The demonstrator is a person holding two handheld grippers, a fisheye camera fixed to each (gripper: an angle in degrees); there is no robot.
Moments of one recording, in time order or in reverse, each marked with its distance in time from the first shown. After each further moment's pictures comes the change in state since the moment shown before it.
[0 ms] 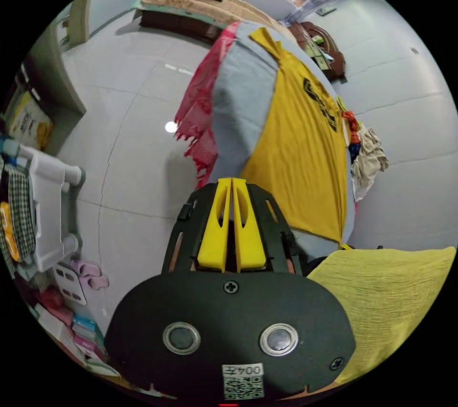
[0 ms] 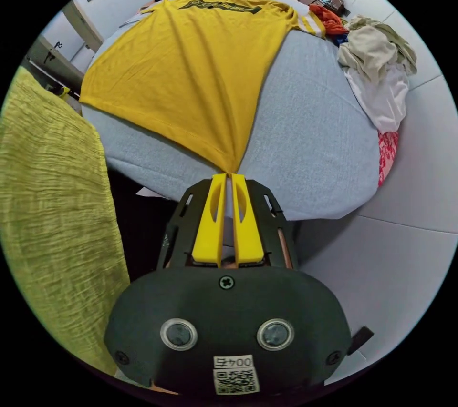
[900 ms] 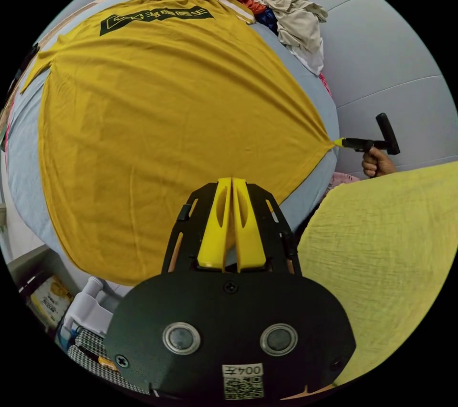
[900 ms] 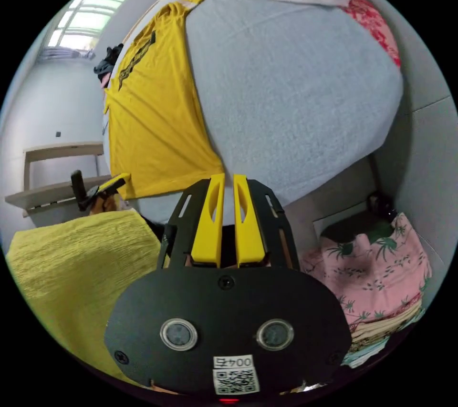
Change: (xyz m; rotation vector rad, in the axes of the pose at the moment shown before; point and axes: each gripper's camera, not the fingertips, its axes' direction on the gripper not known) left arm 0.265 -0.087 0.176 -0.384 0.027 0.722; right arm 0.232 -0.017 0.003 0.028 -0.374 0.576
